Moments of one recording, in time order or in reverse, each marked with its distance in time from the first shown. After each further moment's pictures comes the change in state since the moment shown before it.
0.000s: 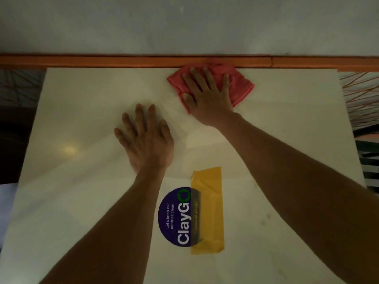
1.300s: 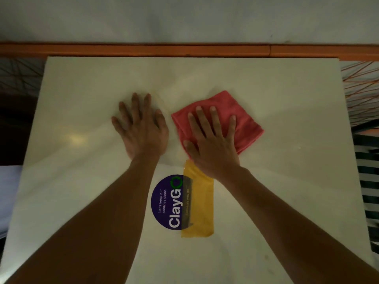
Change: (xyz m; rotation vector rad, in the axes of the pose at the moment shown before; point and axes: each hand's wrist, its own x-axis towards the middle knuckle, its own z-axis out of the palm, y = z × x) left_hand -0.003 0.008 0.000 -0.008 0.029 -0.006; right_hand -0.148 -0.017 0.017 -0.005 -0.028 -0.022
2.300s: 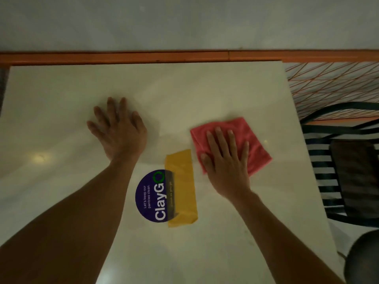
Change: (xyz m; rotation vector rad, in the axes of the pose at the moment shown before) left_hand 0.001 -0.011 -0.002 -0.023 -0.017 0.035; right_hand -0.098 0.032 0.012 0.062 0.087 0.337
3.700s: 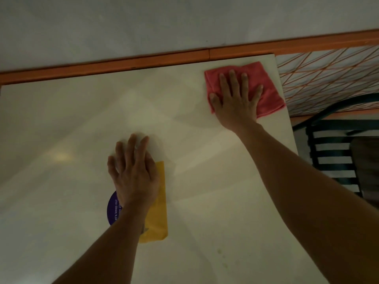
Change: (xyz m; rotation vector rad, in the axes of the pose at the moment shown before) left_hand -0.116 0.068 0.009 -0.001 -0.045 0.108; right_hand 0.172 0.104 -0.037 -0.002 -0.016 0.063
